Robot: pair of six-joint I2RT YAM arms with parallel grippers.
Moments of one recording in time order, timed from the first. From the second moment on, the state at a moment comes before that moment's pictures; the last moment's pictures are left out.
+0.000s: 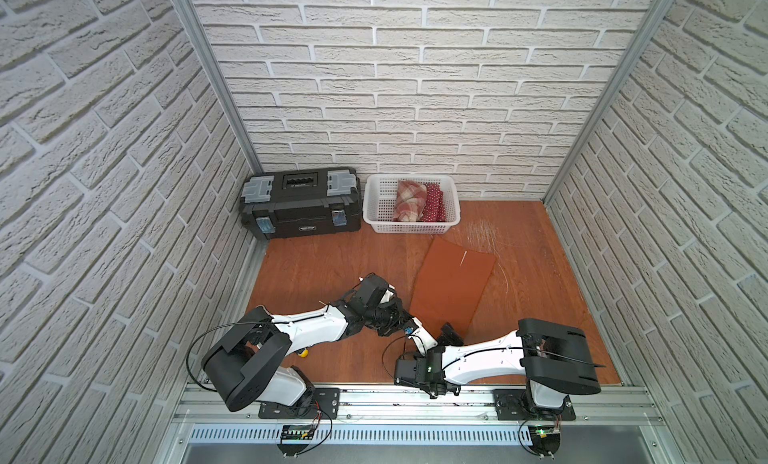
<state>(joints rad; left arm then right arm) -0.76 1.41 0.55 0.11 0.54 -1.25 1.36 1.78 0.88 -0.78 0.94 0.71</state>
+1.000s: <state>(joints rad) -0.58 1.24 0.52 -0.04 0.57 -1.10 1.36 1.89 1.02 -0.92 0.86 0.62</state>
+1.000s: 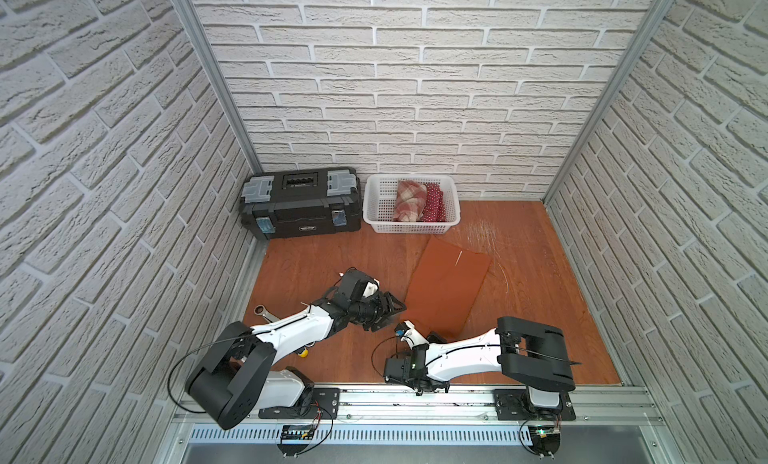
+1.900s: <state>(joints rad) -0.55 0.70 0.30 -0.29 0.28 -0.92 0.93 1.70 1.02 -0.68 -0.19 0.22</state>
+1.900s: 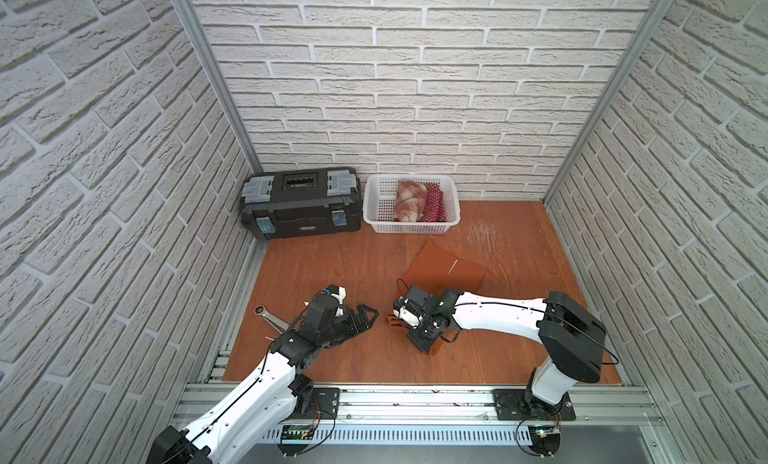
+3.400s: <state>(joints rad) -0.74 1.61 0.52 0.37 0.22 -0.64 0.55 1.91 1.02 -0.57 -0.78 0.18</state>
